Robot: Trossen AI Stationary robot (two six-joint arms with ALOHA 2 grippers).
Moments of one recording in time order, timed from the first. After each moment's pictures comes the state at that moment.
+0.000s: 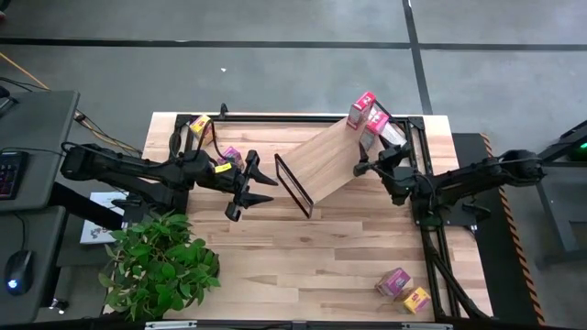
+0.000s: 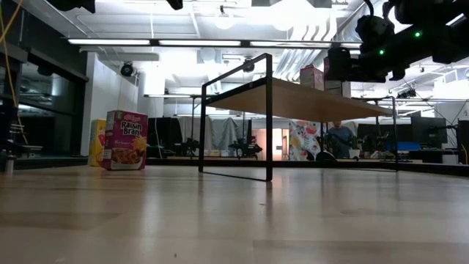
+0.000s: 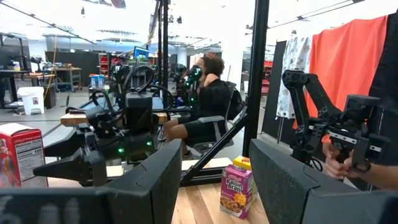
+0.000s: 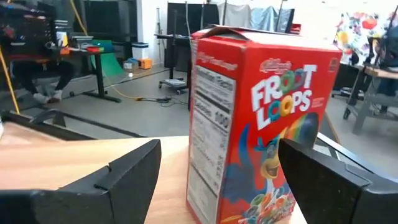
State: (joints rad) left arm -0.05 1.11 0.64 0.65 0.20 -0.05; right arm 0.04 1.07 0.27 0.79 1.21 -0.05
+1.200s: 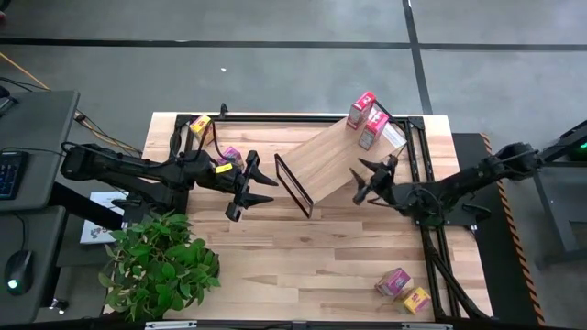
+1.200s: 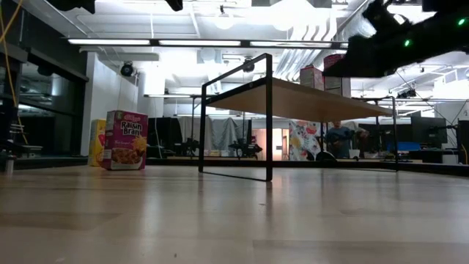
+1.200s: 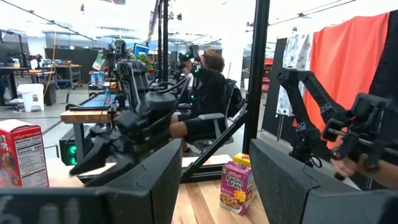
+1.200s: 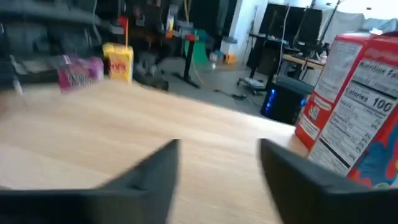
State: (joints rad) left arm -0.05 1.11 0.64 0.63 0.20 -0.05; right arm 0.24 1.03 0.27 0.59 1.03 -0.06
